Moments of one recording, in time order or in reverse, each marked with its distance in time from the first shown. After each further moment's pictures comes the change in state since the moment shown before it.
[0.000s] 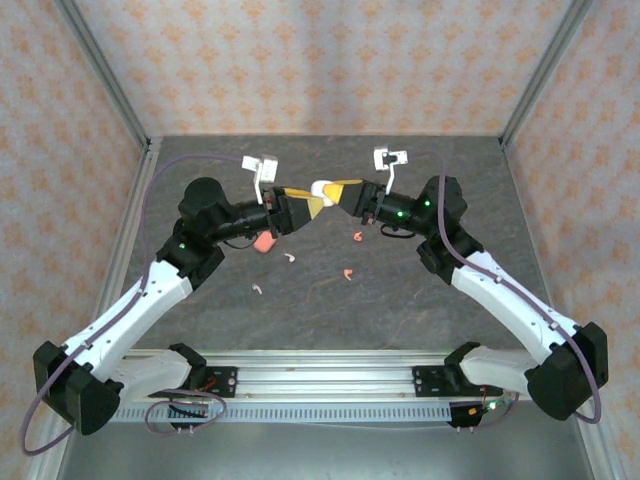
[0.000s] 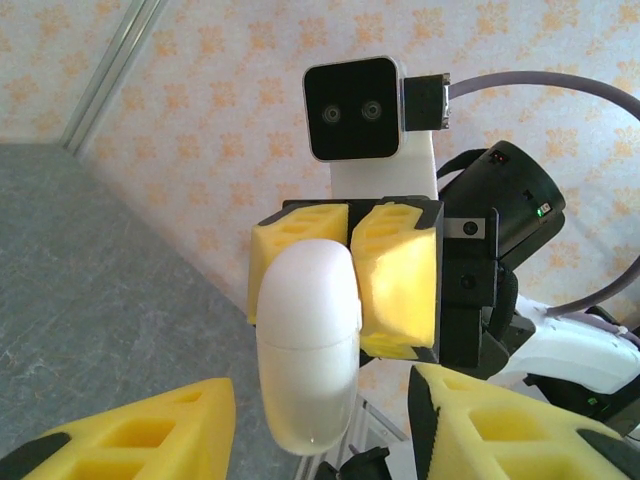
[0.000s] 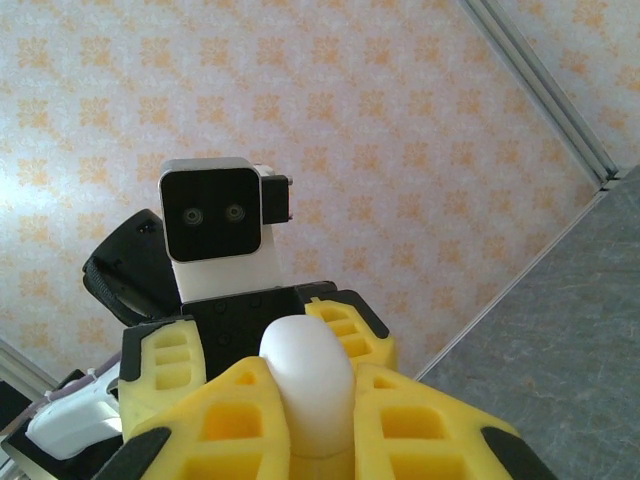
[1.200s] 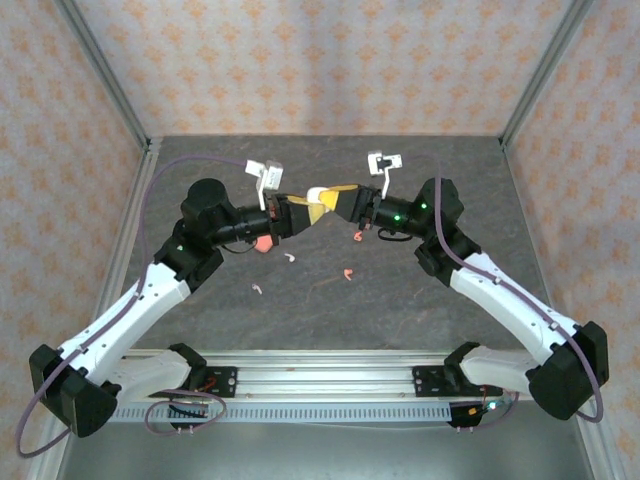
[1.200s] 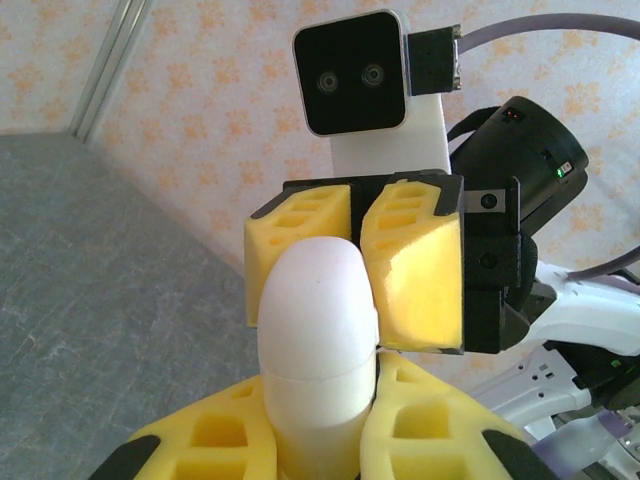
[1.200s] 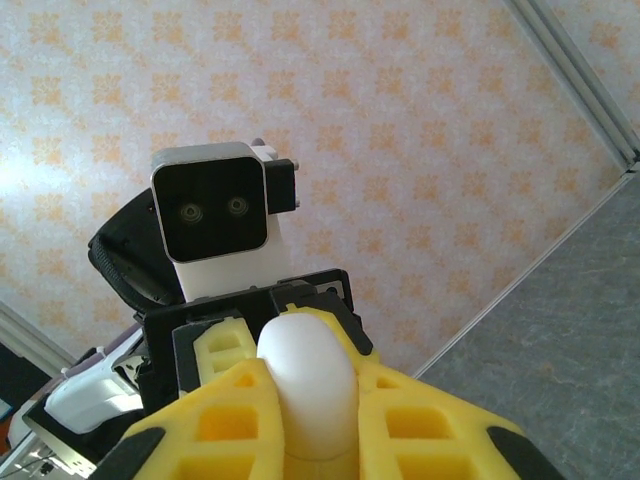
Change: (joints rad) left arm -0.024 -0.024 0.016 -0.114 -0.013 0.117; right arm 0.027 -0.004 -0.005 -0.009 -0.024 -0.007
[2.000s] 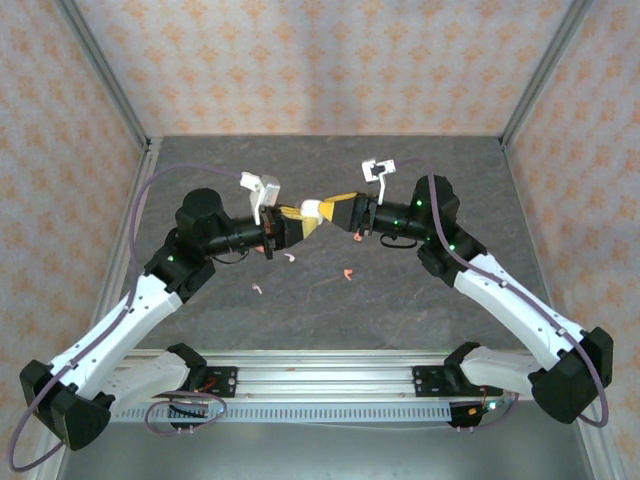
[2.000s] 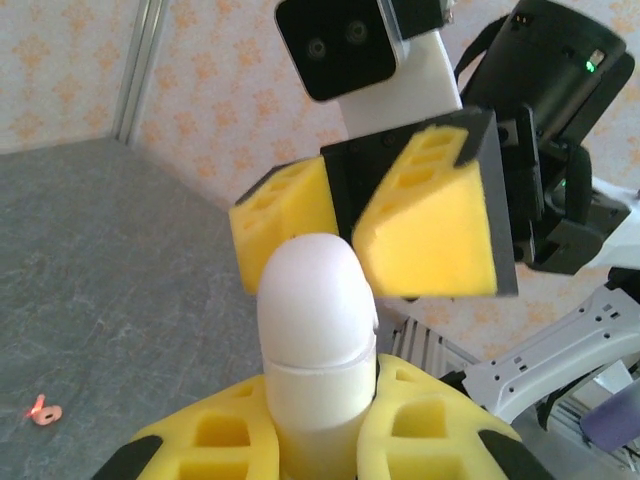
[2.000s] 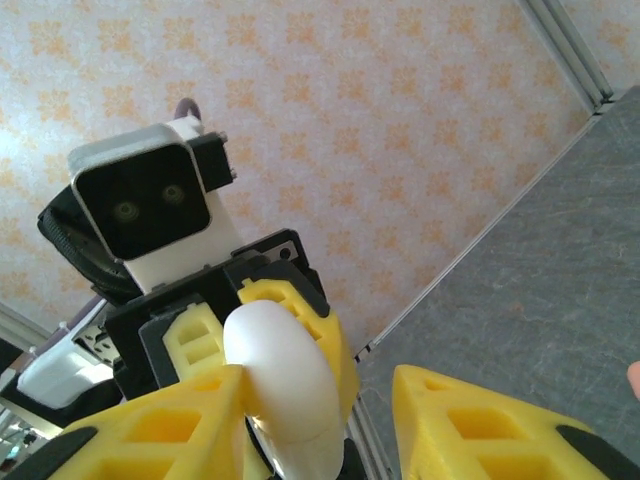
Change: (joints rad) left arm -0.003 -0.087 -0.050 -0.121 -0.026 0.204; right arm 0.010 -0.019 0.048 -0.249 0.018 -0.095
